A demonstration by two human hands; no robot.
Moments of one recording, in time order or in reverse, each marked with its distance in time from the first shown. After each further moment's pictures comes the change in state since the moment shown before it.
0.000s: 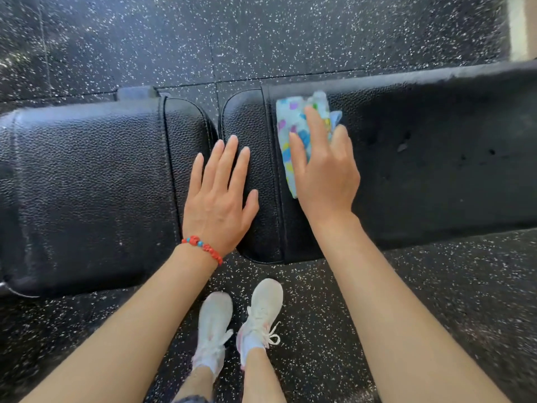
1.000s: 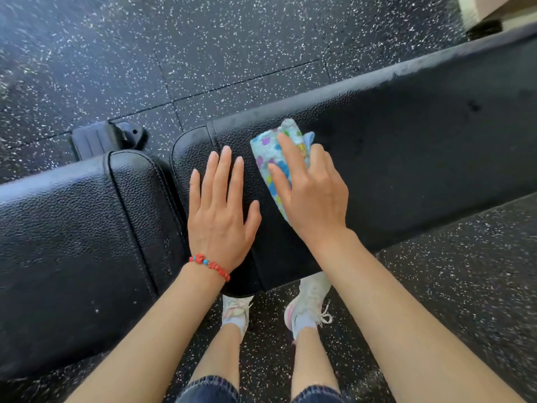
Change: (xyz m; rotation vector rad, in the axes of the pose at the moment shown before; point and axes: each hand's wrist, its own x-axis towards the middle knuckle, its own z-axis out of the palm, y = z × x) left_hand 0.047 0.035 0.009 -0.073 -0.016 0.072; right_hand 0.017 0.032 -0.020 -0.122 -0.111 -0.041
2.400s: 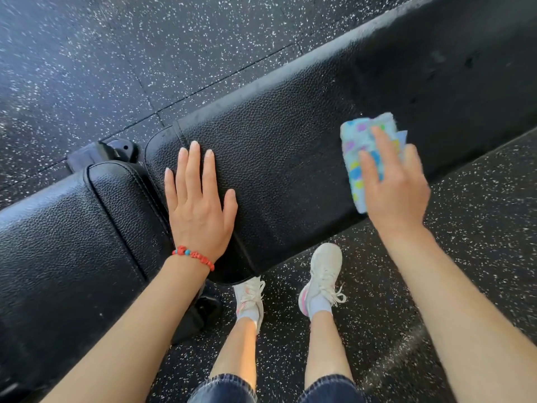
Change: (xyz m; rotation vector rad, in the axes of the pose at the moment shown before) left_hand -0.001 0.005 -0.003 0.018 -0.039 0.013; right_hand -0.063 0.103 -0.035 -0.016 0.097 0.441
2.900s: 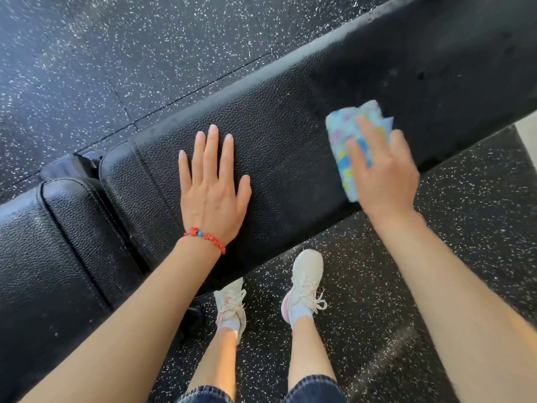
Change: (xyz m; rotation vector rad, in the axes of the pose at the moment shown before) left_hand 0.040 0.070 0.013 0.013 -0.098 0.055; right_hand 0.042 0.043 -0.007 -0.037 -0.014 -0.048
